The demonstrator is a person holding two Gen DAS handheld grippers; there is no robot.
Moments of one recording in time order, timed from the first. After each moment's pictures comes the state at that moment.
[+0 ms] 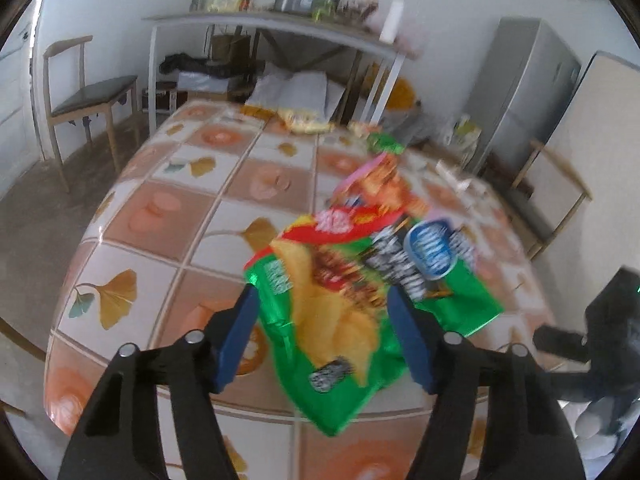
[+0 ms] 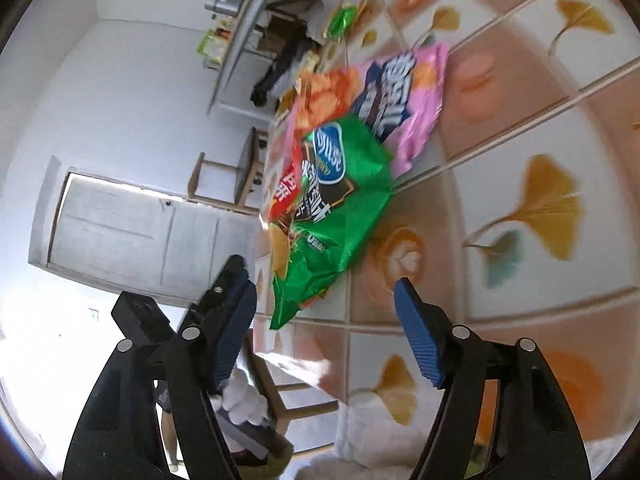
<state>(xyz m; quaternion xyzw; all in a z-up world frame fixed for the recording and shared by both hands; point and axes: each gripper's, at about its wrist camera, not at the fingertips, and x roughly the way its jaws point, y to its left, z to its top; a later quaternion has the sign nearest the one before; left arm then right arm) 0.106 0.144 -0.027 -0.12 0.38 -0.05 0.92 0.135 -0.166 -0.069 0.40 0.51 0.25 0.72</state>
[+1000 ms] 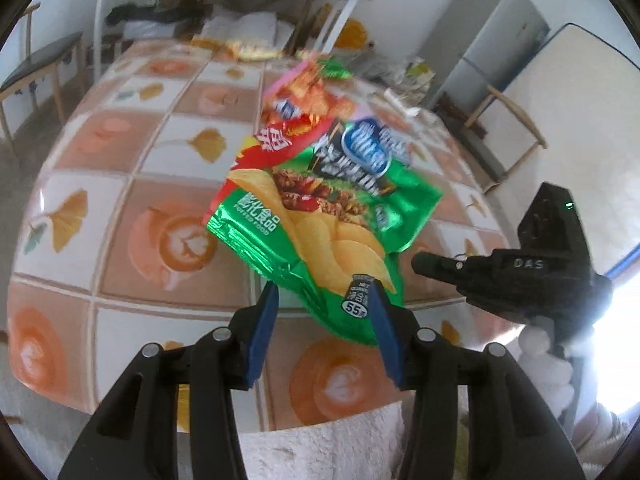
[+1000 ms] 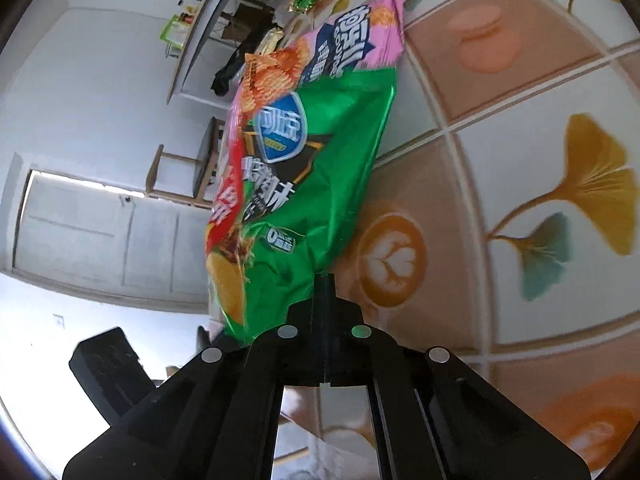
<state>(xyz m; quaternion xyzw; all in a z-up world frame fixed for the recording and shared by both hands) 0.071 0.139 -0.040 -0.13 0.45 -0.17 0.87 0.126 -0.156 -0.083 0.36 0.55 0.20 0.73</state>
